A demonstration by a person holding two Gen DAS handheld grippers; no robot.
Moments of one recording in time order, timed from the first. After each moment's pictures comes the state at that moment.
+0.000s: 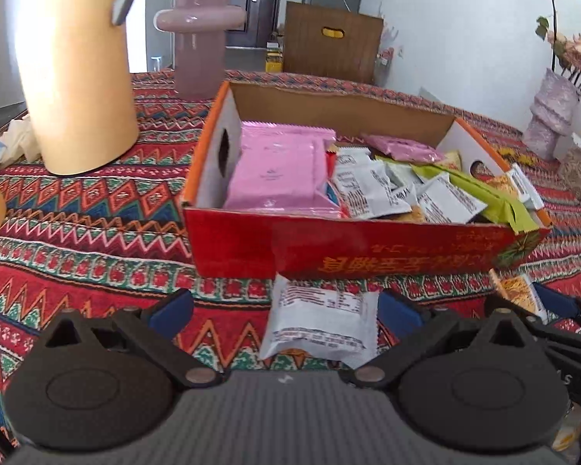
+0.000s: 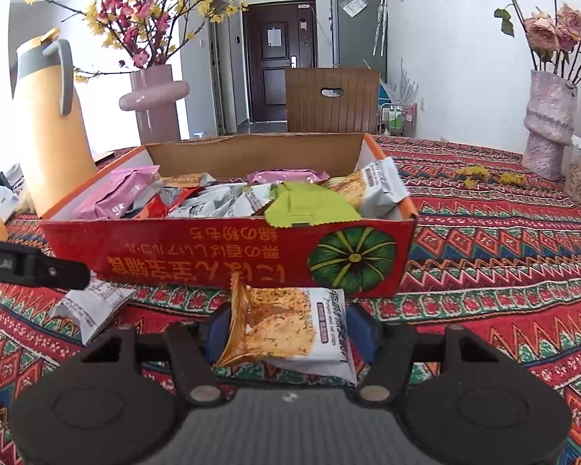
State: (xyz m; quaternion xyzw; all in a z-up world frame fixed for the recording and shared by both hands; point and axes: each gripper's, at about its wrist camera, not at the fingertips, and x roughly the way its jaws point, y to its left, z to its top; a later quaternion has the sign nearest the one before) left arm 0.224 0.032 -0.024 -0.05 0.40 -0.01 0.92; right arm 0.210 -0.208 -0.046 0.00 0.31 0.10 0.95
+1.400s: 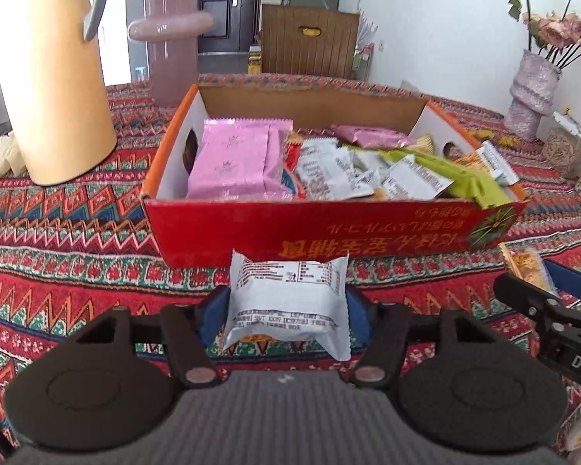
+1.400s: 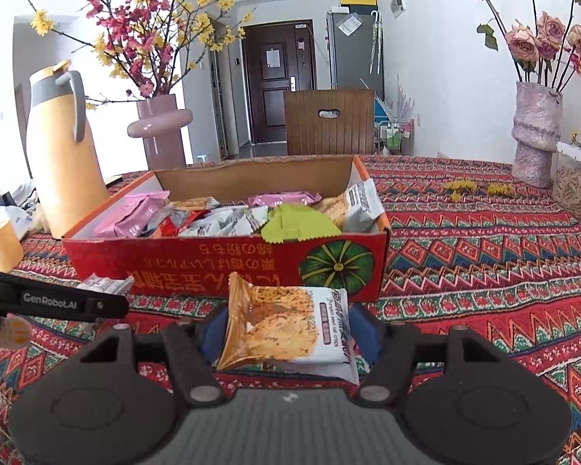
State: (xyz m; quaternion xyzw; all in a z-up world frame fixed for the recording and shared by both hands) left arm 0.203 0.013 -0.017 -0.03 0.38 -0.03 0.92; right arm 0.178 -0.220 -0.026 0.02 0.27 0.11 0.96
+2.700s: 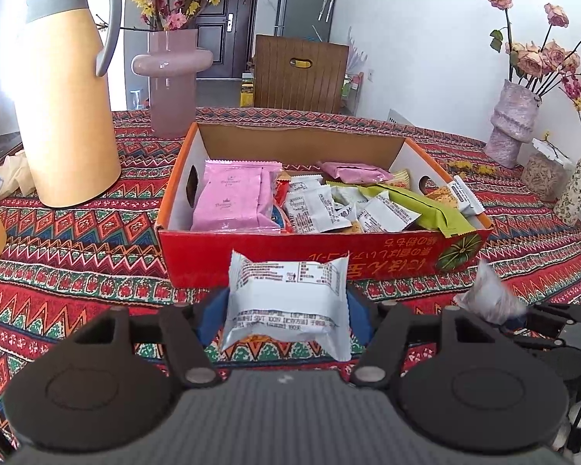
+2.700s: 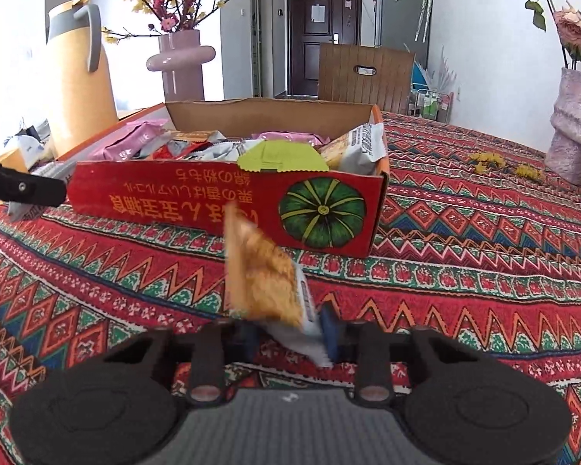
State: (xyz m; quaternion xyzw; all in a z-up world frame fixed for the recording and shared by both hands) left arm 0.178 0.015 0.010 -0.04 0.34 -0.04 0.94; right arm 0.201 -0.243 -0.056 -0.05 0.34 0.15 0.92
